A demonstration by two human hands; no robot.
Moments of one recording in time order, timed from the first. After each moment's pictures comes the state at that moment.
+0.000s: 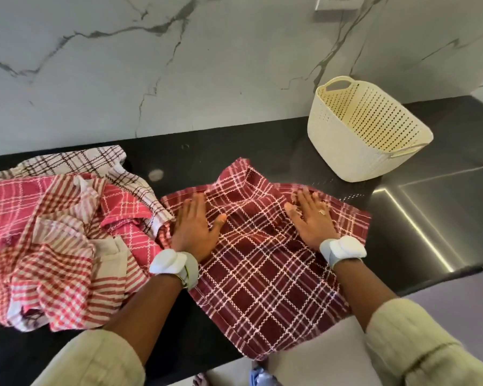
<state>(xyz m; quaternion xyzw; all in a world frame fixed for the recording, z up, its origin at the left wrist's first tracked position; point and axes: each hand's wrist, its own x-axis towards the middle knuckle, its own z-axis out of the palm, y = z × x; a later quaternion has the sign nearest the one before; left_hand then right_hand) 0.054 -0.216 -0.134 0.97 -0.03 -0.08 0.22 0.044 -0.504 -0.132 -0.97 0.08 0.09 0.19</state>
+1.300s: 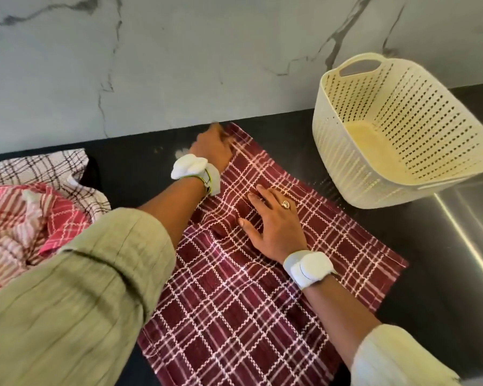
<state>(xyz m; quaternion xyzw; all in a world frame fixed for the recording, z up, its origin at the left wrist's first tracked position) 0.270 -0.350 -0.091 0.96 0.08 0.03 0.26 0.127 -0.508 -0.147 -0.98 -0.13 -0.04 0.16</state>
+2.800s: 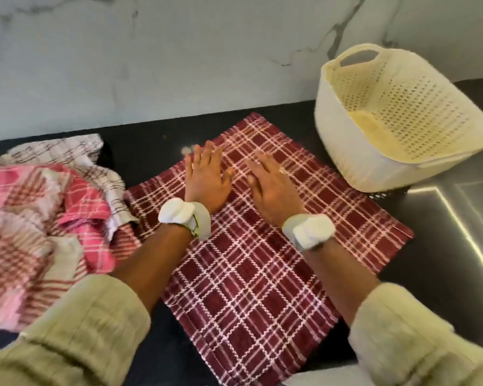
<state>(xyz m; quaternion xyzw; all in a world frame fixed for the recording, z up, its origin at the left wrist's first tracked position) 0.160 -0.334 -0.110 0.99 0.00 0.01 0.15 0.131 -0.496 -0.099 -0.94 -0.14 -0.04 0.29</state>
